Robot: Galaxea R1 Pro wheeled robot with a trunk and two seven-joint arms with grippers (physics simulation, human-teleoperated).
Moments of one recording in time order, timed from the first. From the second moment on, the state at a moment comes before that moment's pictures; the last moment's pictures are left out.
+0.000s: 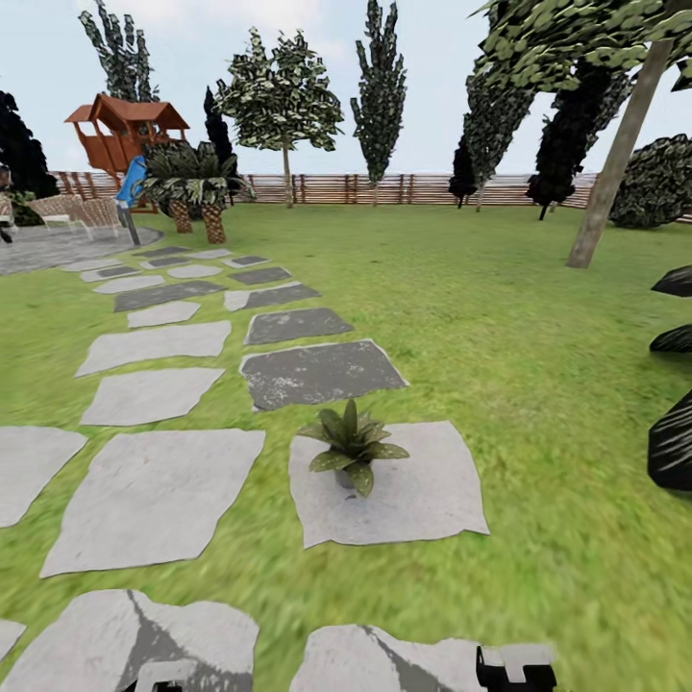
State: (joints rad) left arm -0.38 0.14 -0.09 -0.06 0.14 -0.42 -0.01; right arm -0.41 -0.03 -0.34 -0.04 0.55 -0.56 -0.34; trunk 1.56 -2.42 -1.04
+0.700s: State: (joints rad) left arm -0.38 0.14 -0.09 -0.06 0.21 -0.42 -0.01; right arm -0.41 -0.01 -0.34 -0.03 0.55 -0.56 -0.34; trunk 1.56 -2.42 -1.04
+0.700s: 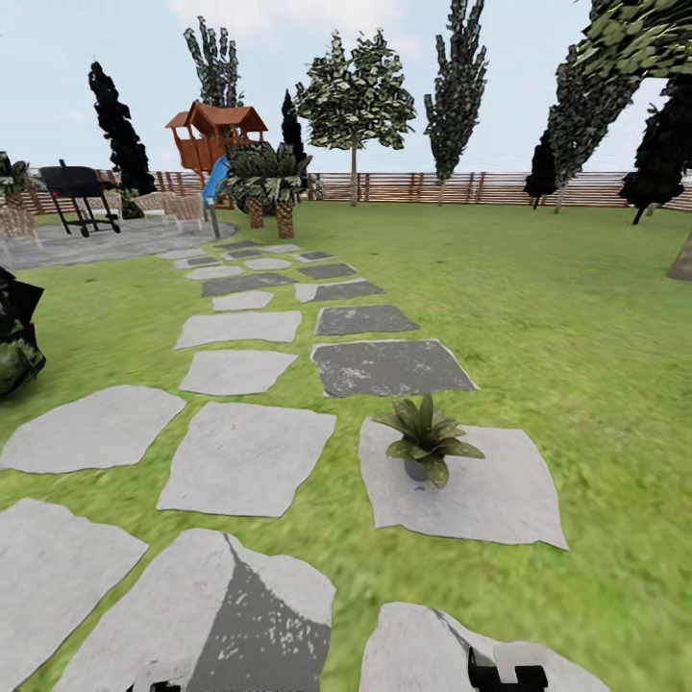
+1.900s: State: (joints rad) left arm -0.37 0.15 -0.09 -0.06 0.22 -0.42 -0.01; right arm -0.41 -0.01 -0.34 -0.03 0.56 -0.56 -0.34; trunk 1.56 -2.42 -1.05
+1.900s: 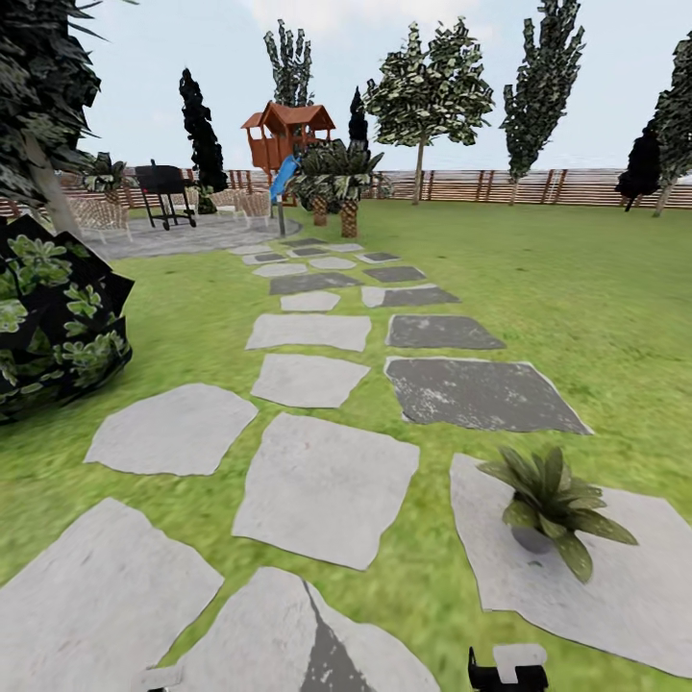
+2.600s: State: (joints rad) left arm -0.37 0.14 -0.10 -0.06 0.21 -0.42 -0.01; right arm -0.41 -0.01 -0.34 -0.03 0.56 -0.56 -0.34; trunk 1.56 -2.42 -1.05
